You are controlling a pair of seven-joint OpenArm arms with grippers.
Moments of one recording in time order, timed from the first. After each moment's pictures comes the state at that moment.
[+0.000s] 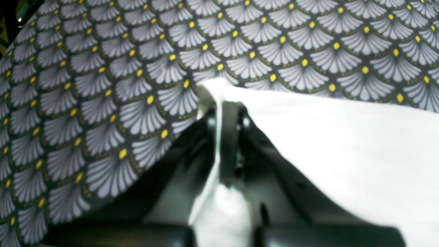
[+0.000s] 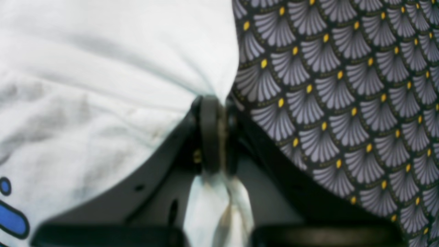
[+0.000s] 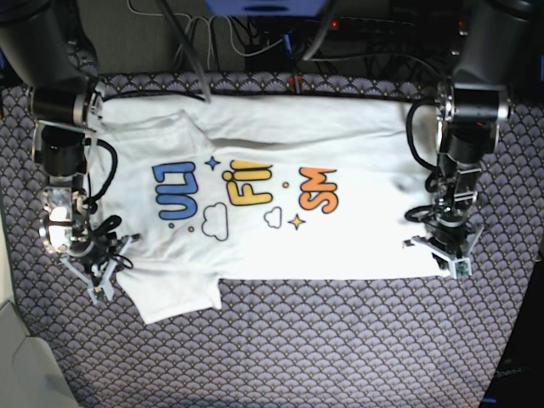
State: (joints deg) left arm -32.4 -15.9 2.4 16.3 -12.3 -1.0 -16.5; right arm 31.5 15.6 11.5 36.9 -14.8 29.6 -17.4
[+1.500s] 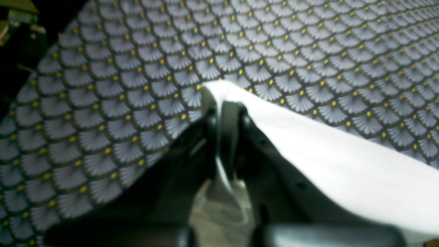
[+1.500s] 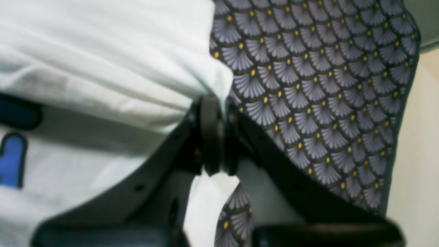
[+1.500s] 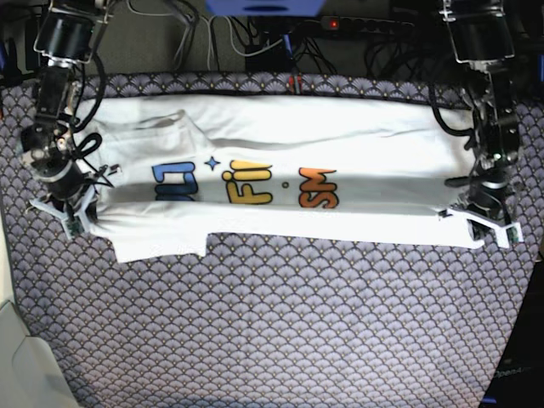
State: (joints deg) left arm 1.0 -17.7 -15.7 83.5 -20.5 -0.6 22.7; right arm -1.3 12.5 23.0 84.9 -14.6 36.3 -21.1
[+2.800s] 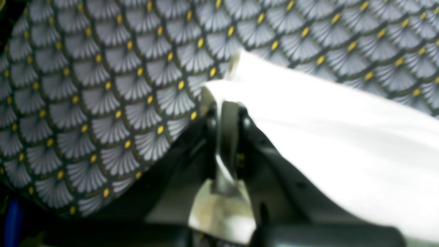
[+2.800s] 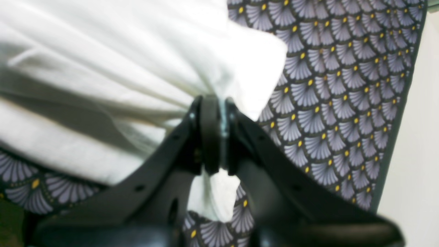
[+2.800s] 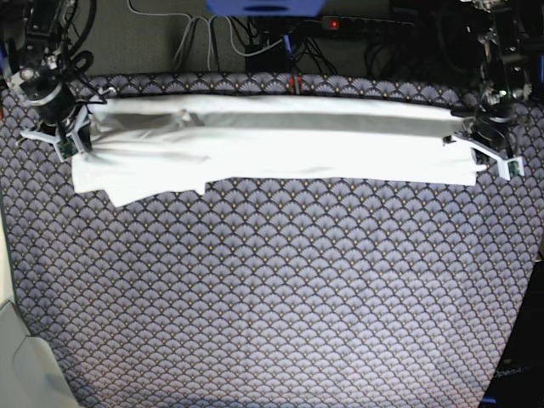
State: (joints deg) left arm 17.6 -17.9 -20.7 89.5 -21.0 -1.5 29.2; right arm -23.9 12.1 28.5 101.1 -10.2 40.6 -20.5
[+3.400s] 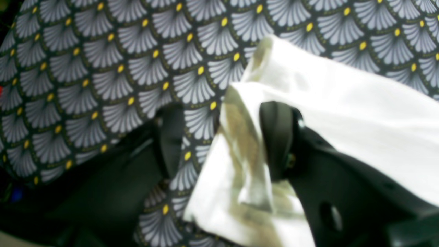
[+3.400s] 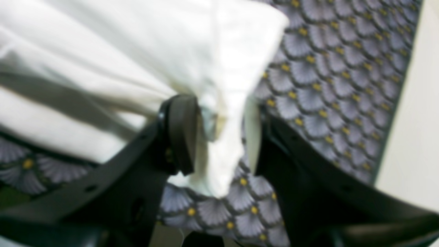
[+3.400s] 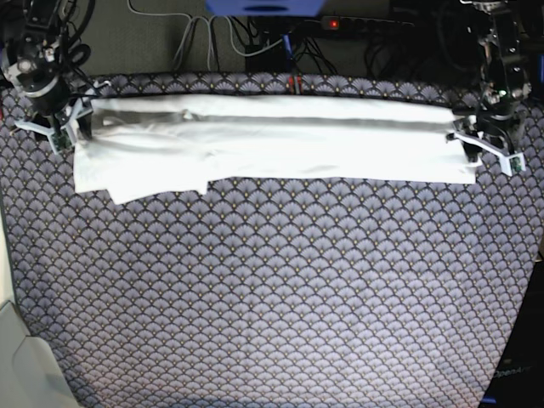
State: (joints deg) left arm 17.1 -18.1 -20.8 86.7 -20.4 -0.8 28.6; right arm -25.3 10.6 31.2 102.2 -10.5 40.5 -21.2
